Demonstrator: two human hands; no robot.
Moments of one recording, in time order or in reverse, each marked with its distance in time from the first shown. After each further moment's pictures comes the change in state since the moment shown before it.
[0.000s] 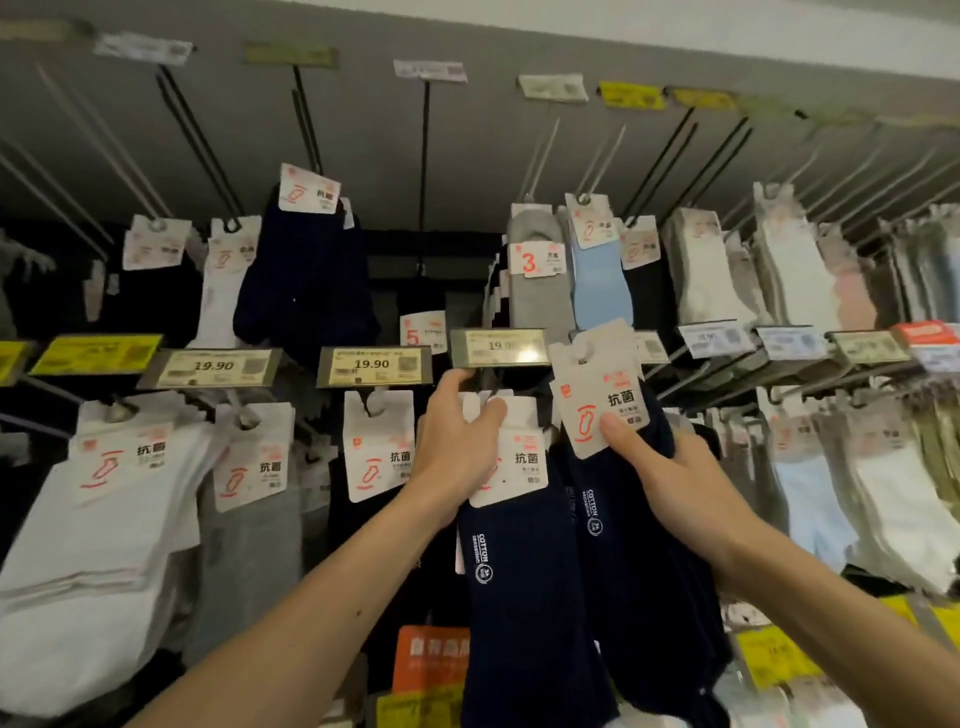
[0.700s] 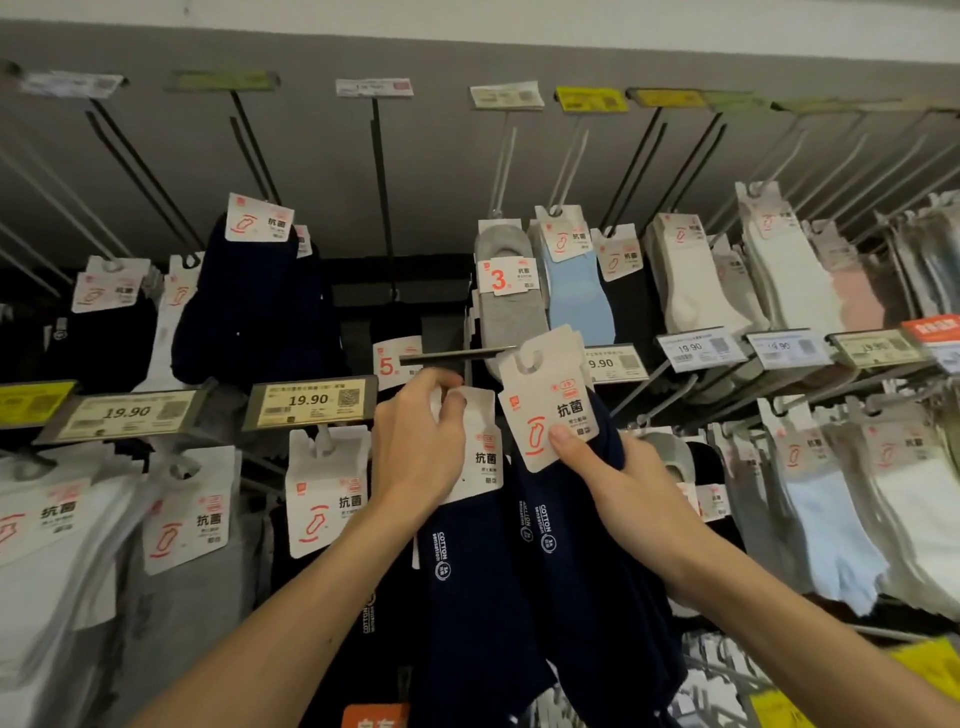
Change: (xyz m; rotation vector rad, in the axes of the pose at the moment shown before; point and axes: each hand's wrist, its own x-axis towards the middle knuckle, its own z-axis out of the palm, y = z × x) left_hand 0.042 -0.002 0.024 0.369 0.260 0.310; right_hand 0.043 0.018 -0.004 0.082 -0.088 -0.064
